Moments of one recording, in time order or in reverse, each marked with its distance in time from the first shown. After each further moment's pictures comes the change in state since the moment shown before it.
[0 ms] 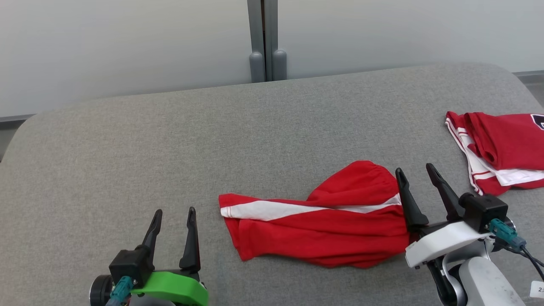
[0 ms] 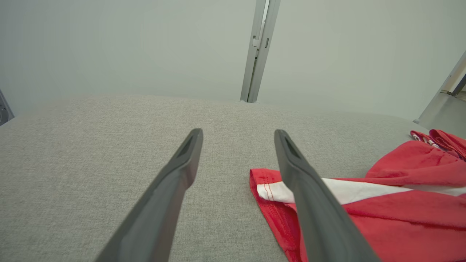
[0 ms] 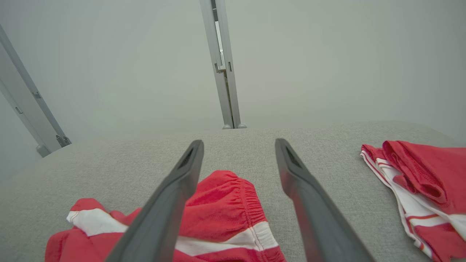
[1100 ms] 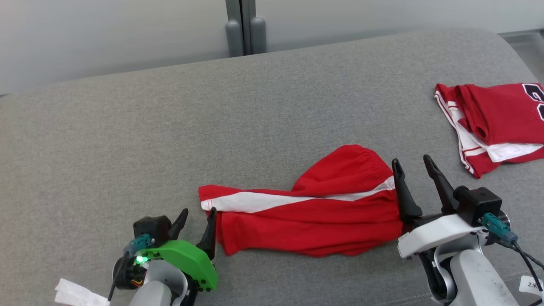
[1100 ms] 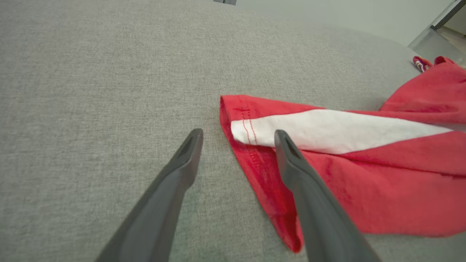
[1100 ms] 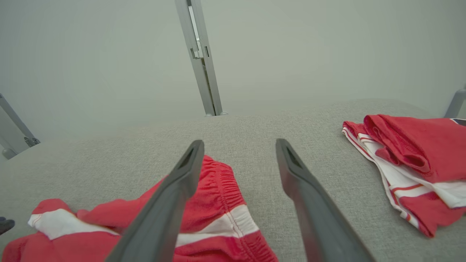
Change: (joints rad) left arm -0.195 -0.001 -0.065 0.300 -0.120 -0.086 0.175; right arm -0.030 0.082 -0.055 0.017 -0.079 0.000 -0.012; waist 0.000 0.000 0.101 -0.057
